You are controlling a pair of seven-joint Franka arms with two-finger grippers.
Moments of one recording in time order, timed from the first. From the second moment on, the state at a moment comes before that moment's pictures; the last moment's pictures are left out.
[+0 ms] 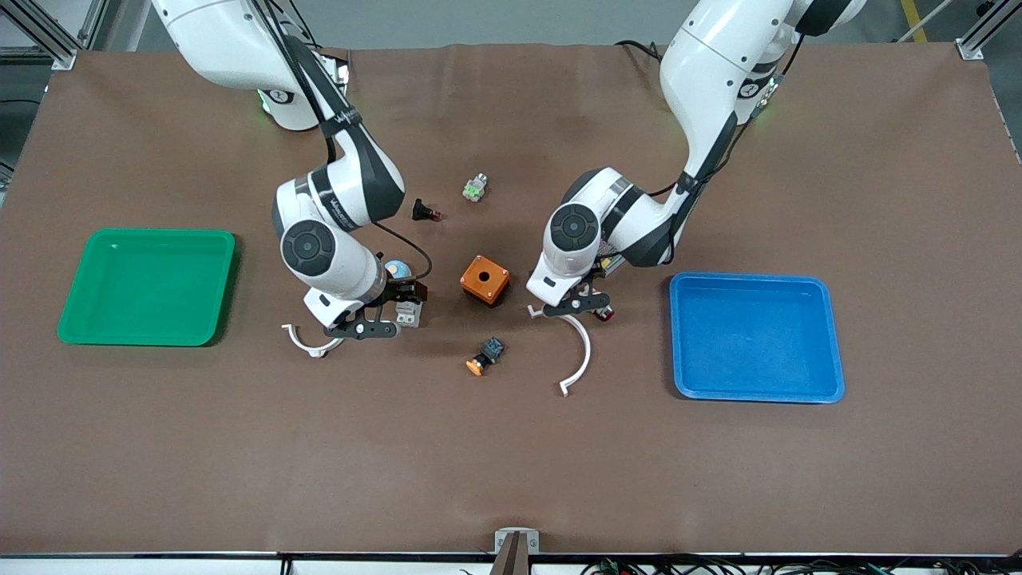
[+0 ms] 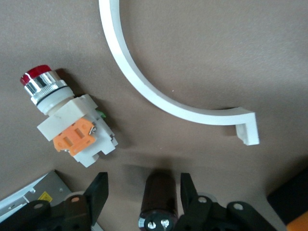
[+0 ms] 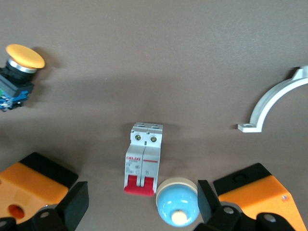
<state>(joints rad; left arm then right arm) -0.58 0.68 -0.16 -1.73 0.04 2.28 -0.90 0.47 0.47 -0.02 -1.82 0.16 2.21 0.39</state>
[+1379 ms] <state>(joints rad) -0.58 0.66 -0.16 -1.73 0.04 2.33 -0.92 0.50 0.55 -0.02 -1.82 0.16 2.25 0.43</state>
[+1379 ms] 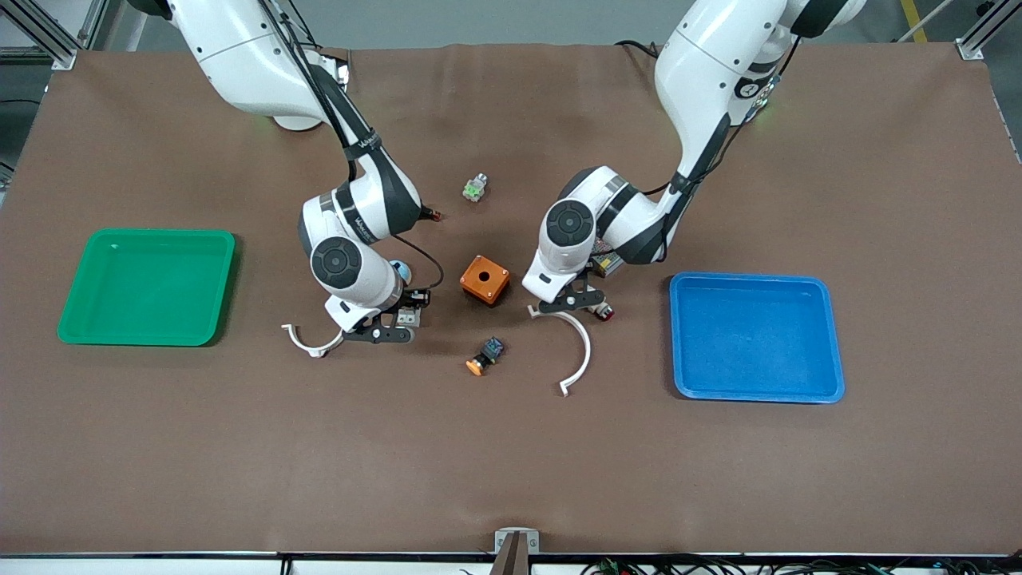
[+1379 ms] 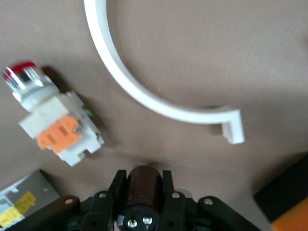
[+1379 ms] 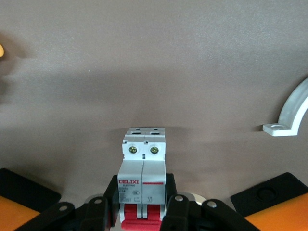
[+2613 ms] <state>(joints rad) 0.00 0.53 -0.14 -1.89 0.13 2.34 -0.52 -0.11 0.21 -0.06 -1.69 0.01 1.58 -0.15</state>
